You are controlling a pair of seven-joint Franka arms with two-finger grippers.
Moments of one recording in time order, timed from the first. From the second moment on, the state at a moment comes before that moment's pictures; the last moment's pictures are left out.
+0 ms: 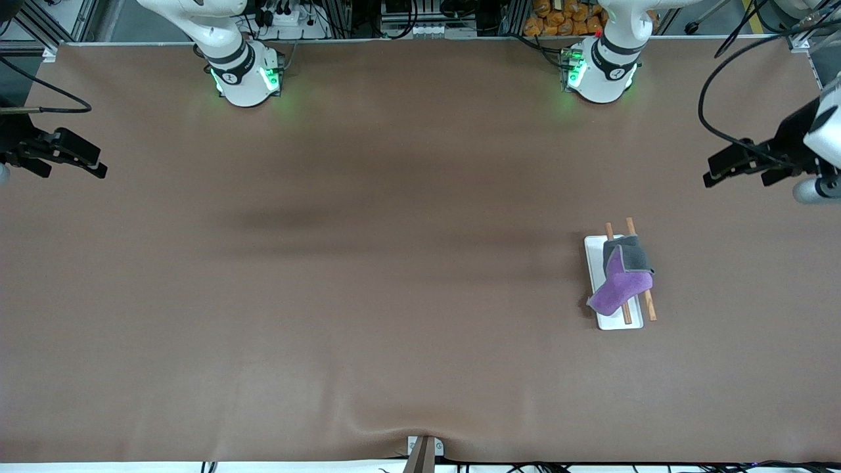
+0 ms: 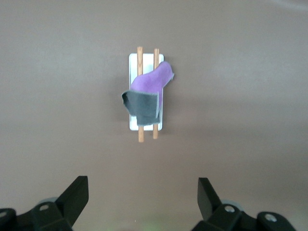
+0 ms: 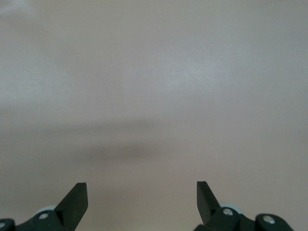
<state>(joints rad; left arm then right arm) 0.05 0.05 -0.12 -1.47 -0.06 1.49 -0.13 -0.10 -0.07 0.05 -1.65 0.04 1.59 -0.01</state>
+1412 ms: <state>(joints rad) 0.05 -0.03 -0.11 -1.53 0.02 1.46 -0.13 -0.02 -0.07 0.05 -1.63 -0.01 1.61 -0.01</state>
